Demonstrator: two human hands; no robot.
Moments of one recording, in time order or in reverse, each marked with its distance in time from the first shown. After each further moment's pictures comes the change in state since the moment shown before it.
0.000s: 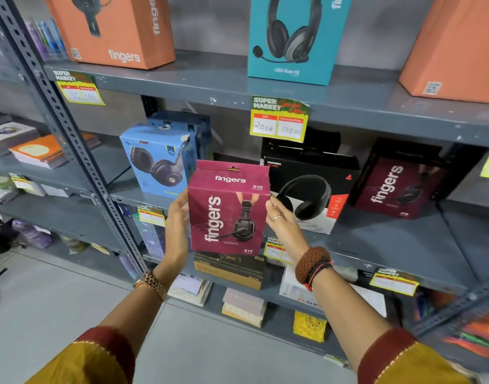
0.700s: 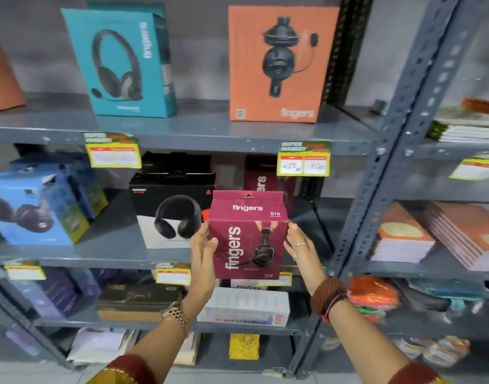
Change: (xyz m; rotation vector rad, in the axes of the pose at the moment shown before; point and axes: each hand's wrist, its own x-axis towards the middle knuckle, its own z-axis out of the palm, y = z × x) left_hand -0.133 -0.039 0.276 -0.129 -0.332 0.094; right_hand -0.106 0.030 -0.293 0.154 0.361 -0.154
